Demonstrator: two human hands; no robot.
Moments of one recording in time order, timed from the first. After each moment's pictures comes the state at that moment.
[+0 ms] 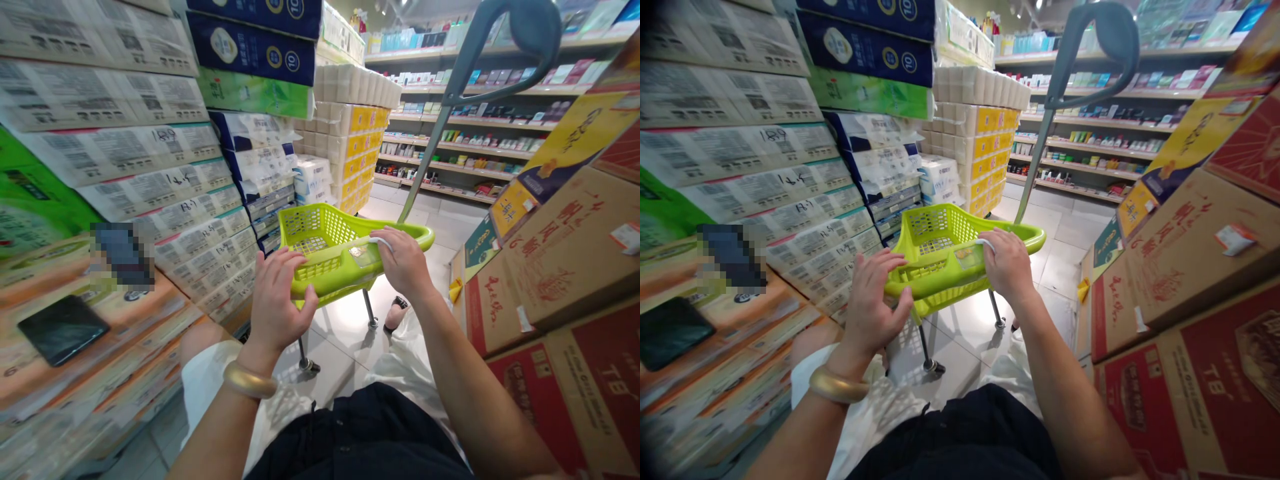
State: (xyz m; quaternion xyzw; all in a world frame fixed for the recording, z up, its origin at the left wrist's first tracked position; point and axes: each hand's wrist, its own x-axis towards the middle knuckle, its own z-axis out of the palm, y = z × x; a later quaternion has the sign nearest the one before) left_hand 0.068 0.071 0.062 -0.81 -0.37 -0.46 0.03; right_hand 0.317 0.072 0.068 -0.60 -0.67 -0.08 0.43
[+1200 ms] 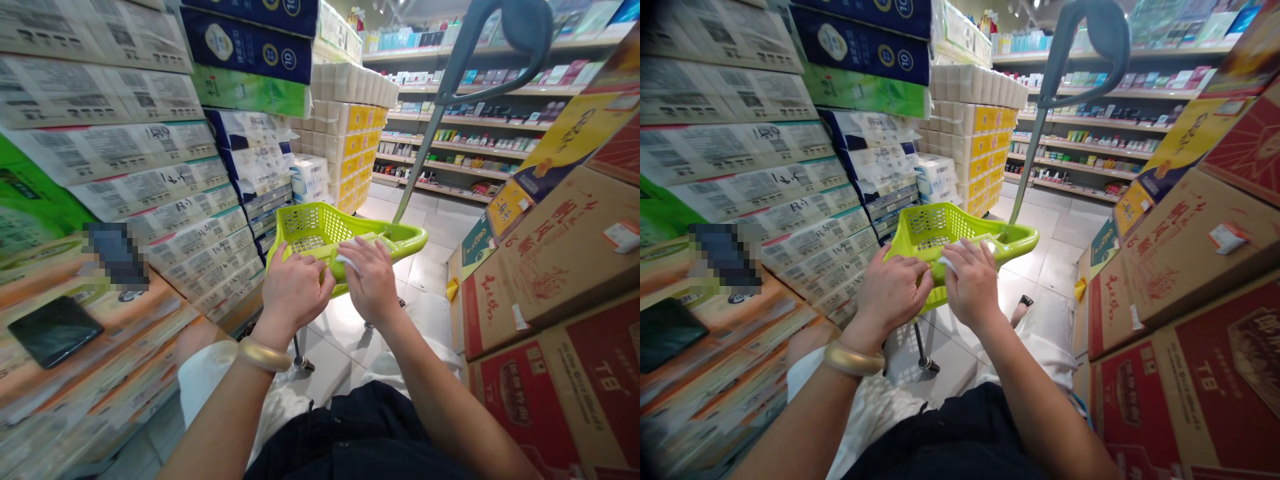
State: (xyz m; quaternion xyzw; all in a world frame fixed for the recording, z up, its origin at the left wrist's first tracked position) left_hand 0.100 0.077 0.092 -0.87 -0.42 -0.24 0.08; right_hand 0.258 0.050 0.059 -0.57 -0.69 -0.08 0.45
